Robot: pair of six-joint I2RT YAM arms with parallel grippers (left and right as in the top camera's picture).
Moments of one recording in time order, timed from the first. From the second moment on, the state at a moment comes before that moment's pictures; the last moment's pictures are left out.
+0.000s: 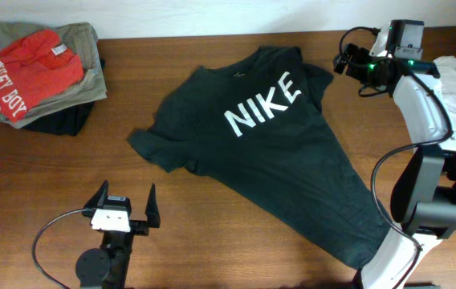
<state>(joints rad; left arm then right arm) 0.01 0.01 0.01 -0.07 0.11 0.03 -0.16 2.03 1.67 -0.52 -0.28 0.29</state>
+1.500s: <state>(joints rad) -0.06 1.29 1.03 -0.53 0.34 -0.05 -0.11 2.08 1.64 -0.28 -0.21 0.42</state>
